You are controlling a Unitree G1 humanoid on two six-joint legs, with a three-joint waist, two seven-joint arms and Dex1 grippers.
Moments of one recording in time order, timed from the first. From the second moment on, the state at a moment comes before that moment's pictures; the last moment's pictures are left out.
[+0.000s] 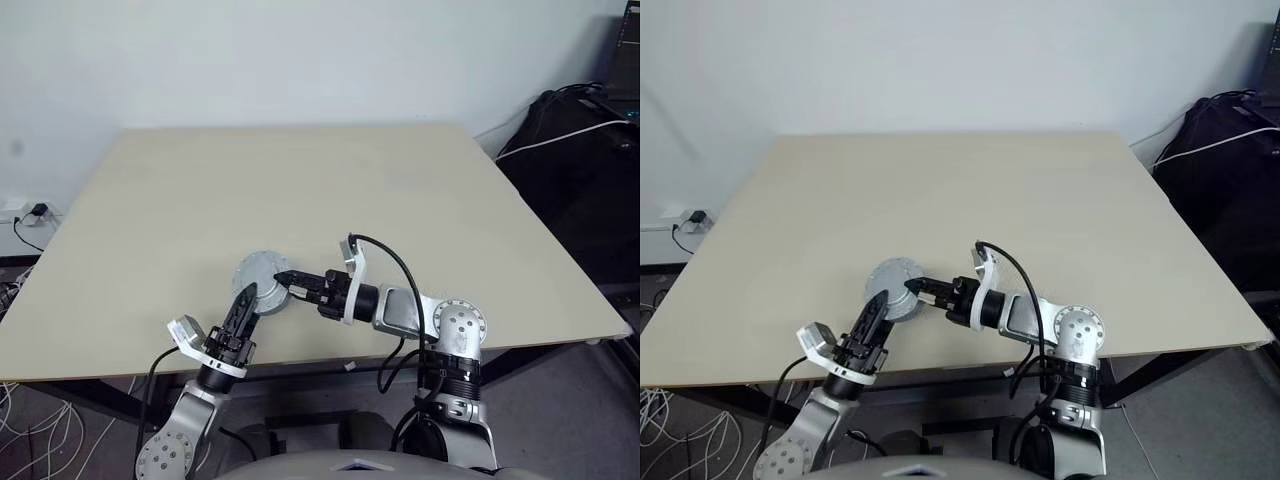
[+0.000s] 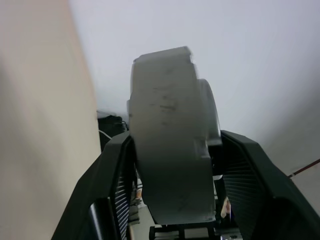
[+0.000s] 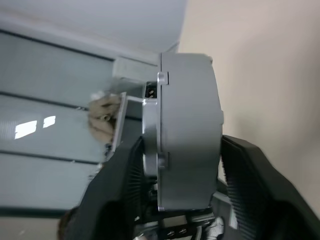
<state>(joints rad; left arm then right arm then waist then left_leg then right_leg) 0.36 -0.07 0.18 -0.17 -1.35 0.62 -0.53 -0.32 0.15 -0.30 -0.04 1.26 1.45 -0.09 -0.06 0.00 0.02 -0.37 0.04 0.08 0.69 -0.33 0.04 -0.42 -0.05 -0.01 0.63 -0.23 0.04</state>
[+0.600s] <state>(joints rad) 0.36 -0.07 0.19 -0.15 -1.30 0.56 -0.52 -0.26 0.11 -0.27 -0.04 1.20 1.18 -0.18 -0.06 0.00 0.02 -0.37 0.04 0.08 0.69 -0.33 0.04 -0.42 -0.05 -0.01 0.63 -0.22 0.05</state>
